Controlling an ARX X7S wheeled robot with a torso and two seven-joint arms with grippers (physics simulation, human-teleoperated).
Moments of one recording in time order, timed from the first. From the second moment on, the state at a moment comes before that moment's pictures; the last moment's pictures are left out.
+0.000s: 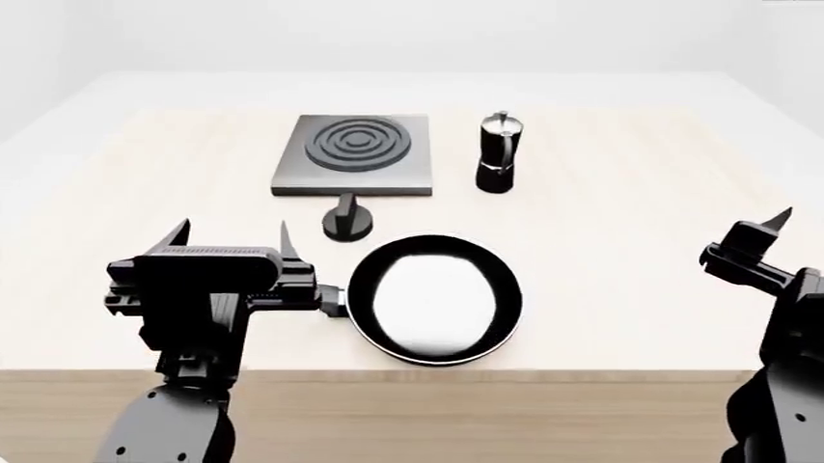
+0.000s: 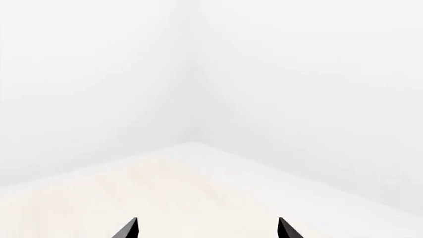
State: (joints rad) left arm -0.30 -0.12 0.06 0.54 -0.03 -0.67 -0.13; right arm 0.41 0.20 0.33 -0.49 0.05 0.77 0.34
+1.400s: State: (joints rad) left arm -0.44 -0.16 0.05 0.66 -0.16 -0.99 -0.17; right arm 0.41 0.22 0.32 -0.48 0.08 0.81 0.37
